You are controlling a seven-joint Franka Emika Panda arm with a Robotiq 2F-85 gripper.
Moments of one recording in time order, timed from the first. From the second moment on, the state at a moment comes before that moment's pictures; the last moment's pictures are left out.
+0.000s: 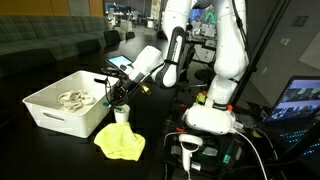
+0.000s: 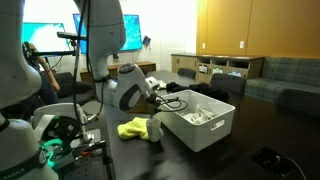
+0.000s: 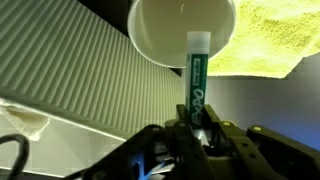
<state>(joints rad) -0.42 0.45 0.57 -2.63 -0.55 3.56 -0.31</state>
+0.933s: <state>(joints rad) -0.44 0.43 0.54 -2.66 -0.55 3.59 -0.32</state>
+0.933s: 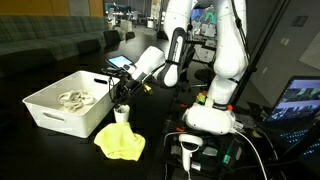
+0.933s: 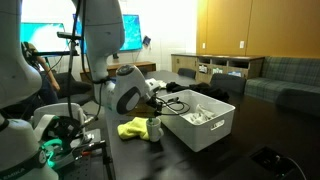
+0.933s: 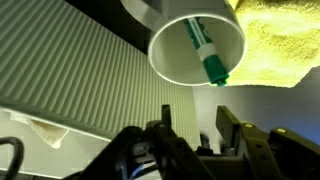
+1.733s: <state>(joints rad) -0.44 0.14 0.57 -2.73 -0.52 3.11 -0.33</state>
